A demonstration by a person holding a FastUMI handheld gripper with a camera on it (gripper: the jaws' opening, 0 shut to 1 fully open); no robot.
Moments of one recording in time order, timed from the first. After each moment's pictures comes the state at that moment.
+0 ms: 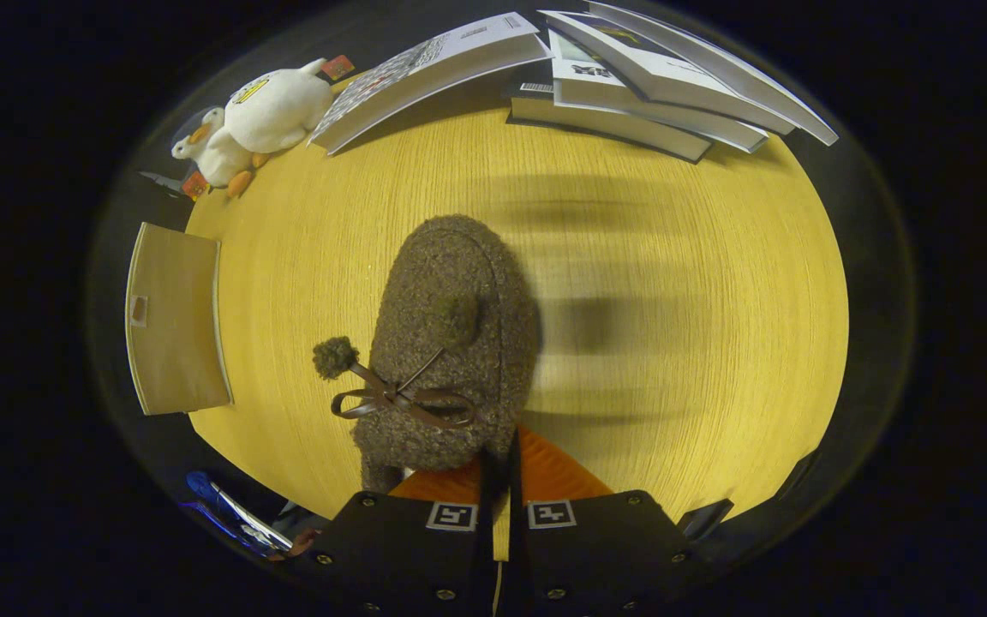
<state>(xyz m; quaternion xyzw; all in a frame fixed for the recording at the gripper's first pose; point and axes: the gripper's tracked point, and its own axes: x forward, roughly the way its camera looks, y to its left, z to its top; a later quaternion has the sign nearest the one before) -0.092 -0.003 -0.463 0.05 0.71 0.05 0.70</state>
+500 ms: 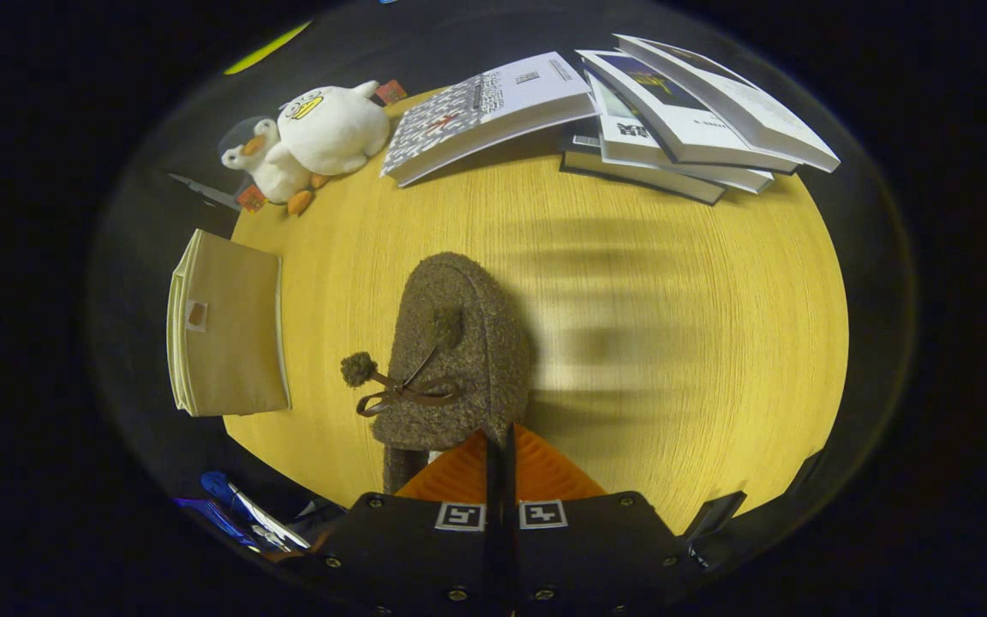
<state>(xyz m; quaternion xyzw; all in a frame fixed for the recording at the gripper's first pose) -0.083 0.042 -0.406 0.07 0.67 0.10 0.73</state>
